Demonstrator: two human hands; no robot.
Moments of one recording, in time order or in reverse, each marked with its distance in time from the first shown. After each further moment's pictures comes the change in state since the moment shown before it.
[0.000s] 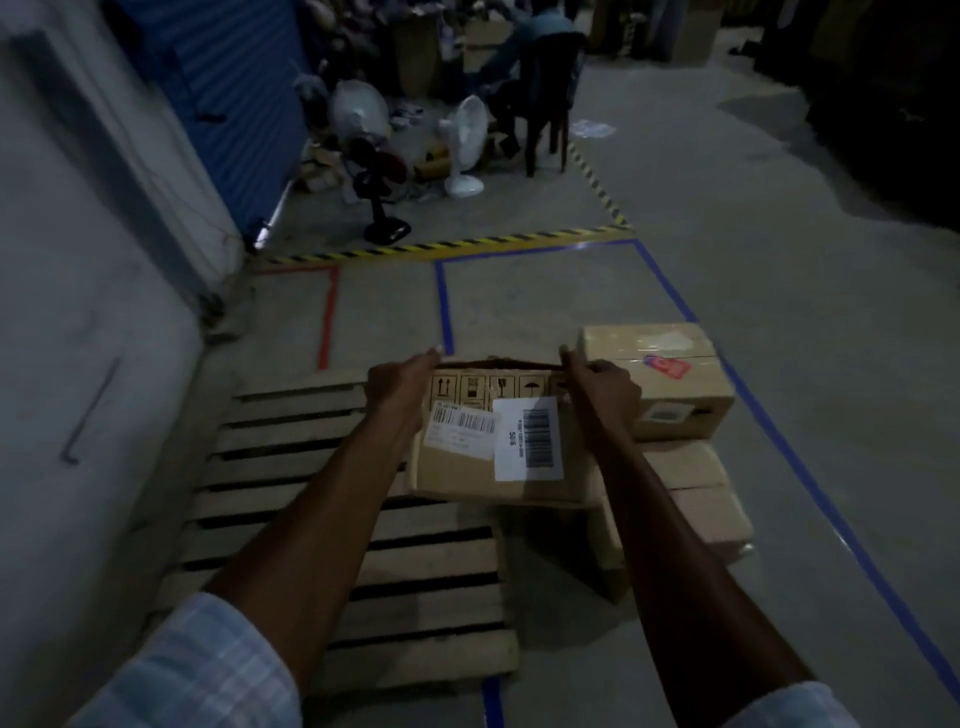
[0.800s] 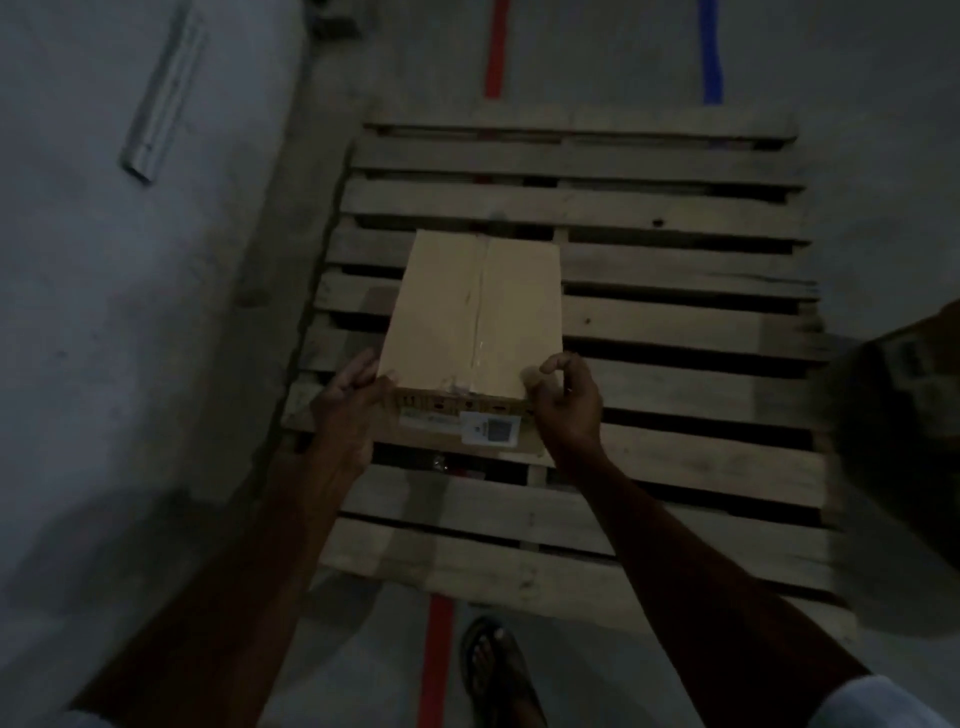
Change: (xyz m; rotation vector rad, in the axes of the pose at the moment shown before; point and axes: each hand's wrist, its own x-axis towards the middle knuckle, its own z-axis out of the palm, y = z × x) left_hand 0.480 -0.483 -0.431 -0.228 0.117 -0.117; right_hand -0.139 0.310 0.744 0.127 -0.425 -0.133
